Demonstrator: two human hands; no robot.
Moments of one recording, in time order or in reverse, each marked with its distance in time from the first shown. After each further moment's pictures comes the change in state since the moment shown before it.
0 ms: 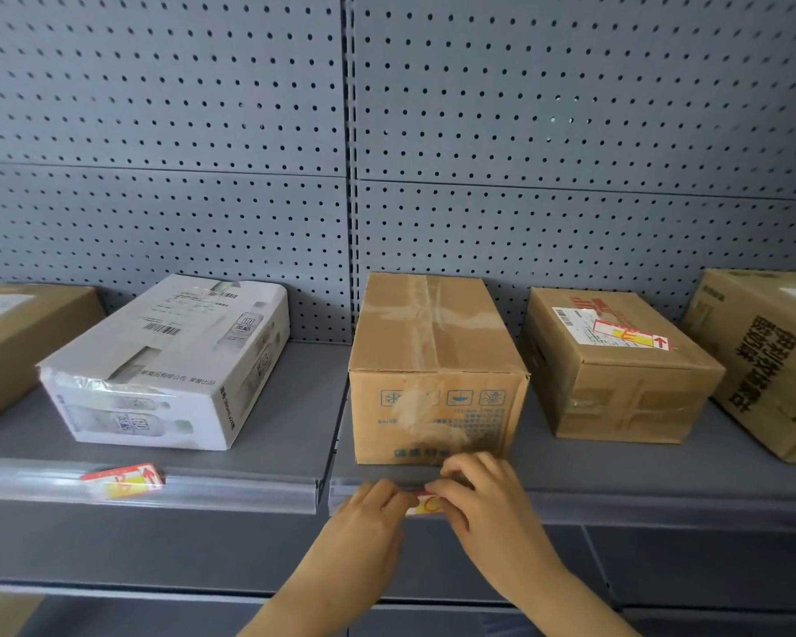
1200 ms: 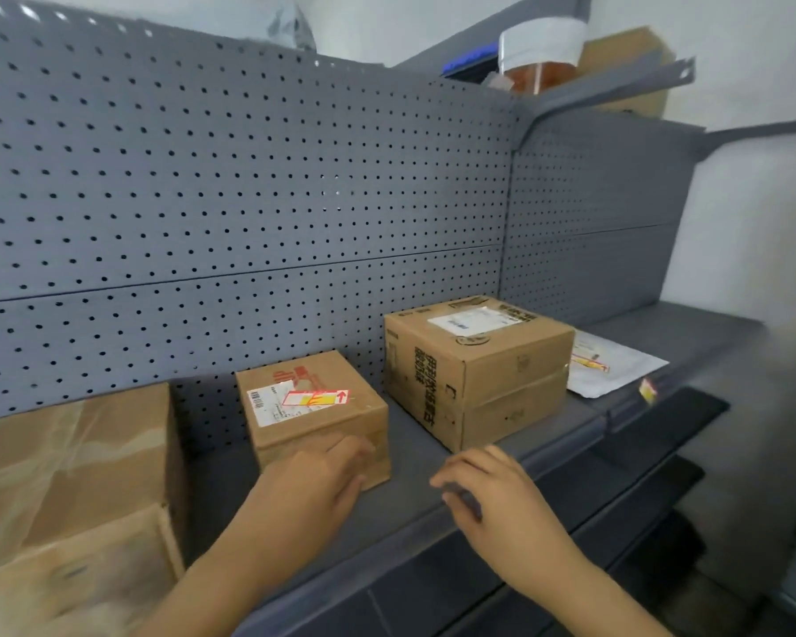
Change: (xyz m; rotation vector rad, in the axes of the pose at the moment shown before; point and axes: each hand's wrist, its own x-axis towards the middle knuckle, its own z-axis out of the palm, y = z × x) left_hand 0.200 0.210 -0.024 -0.021 0.080 0.424; right_hand -0.133 0.165 -0.193 -0.118 0.222 0.430
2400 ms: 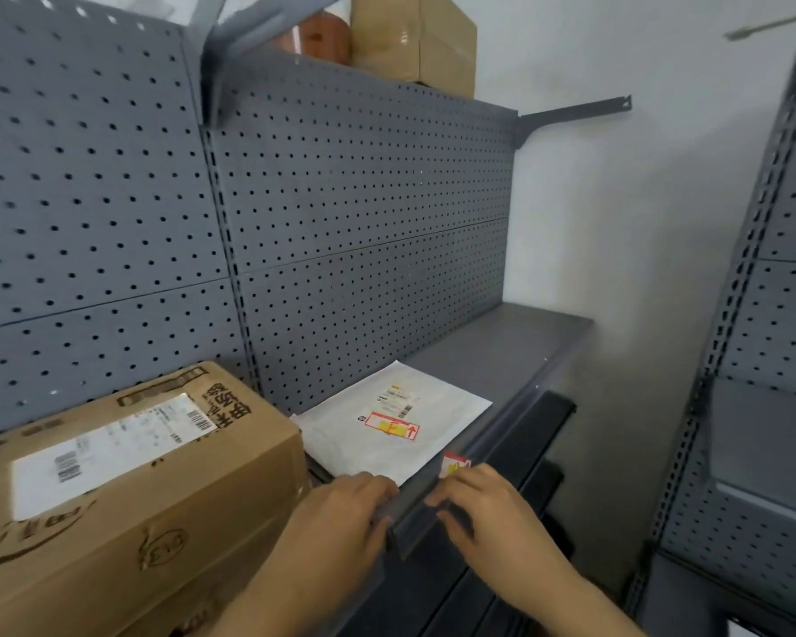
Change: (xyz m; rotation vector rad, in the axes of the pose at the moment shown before) left_hand 0.347 0.228 0.263 -0.133 -0.265 0.219; right_hand -0.007 0.413 -0.125 -0.128 0.027 0.301
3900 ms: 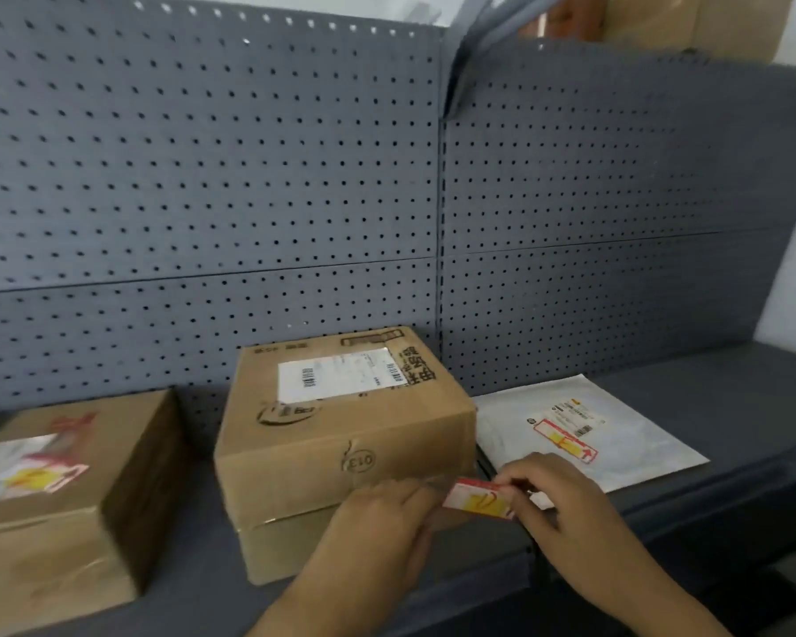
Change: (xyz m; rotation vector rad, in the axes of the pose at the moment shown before) left_hand -0.069 -0.024 -0.015 0.167 0.226 -0.199; right_hand 0.062 -0.024 0.017 0.425 -0.161 -0.315
